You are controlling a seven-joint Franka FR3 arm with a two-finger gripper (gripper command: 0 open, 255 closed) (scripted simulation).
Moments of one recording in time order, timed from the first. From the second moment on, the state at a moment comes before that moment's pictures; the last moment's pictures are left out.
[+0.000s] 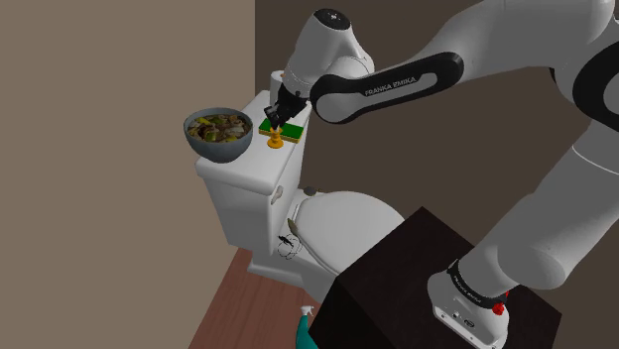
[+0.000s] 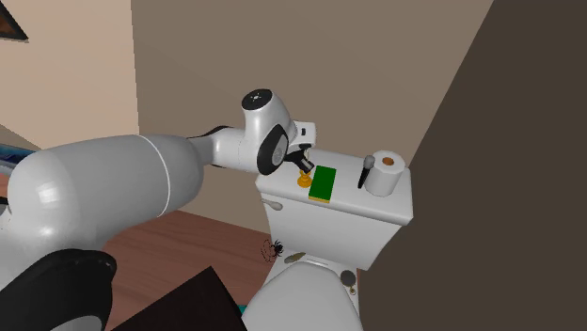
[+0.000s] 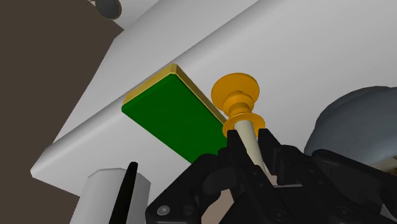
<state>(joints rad) 0.10 0.11 0.26 -2.01 -0.28 2.51 0.50</state>
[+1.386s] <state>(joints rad) 0.10 0.05 0.27 -1.86 -0.21 2.31 0.42</state>
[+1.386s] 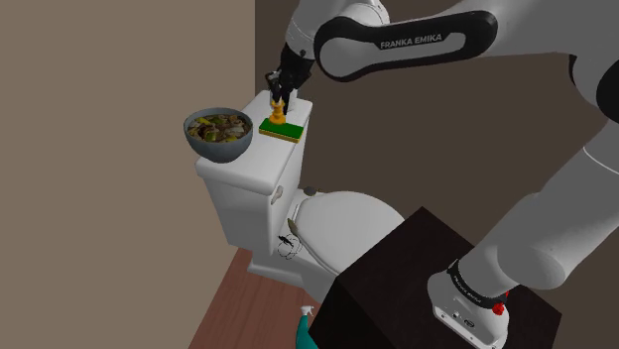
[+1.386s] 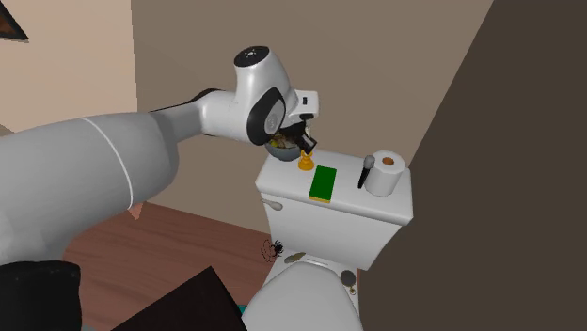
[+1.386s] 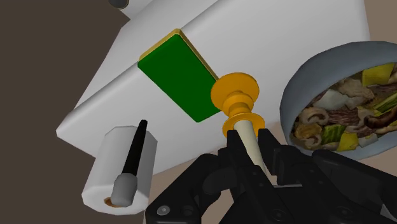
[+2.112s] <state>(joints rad) 0.10 0.04 0.27 -1.72 -0.19 2.17 0.40</state>
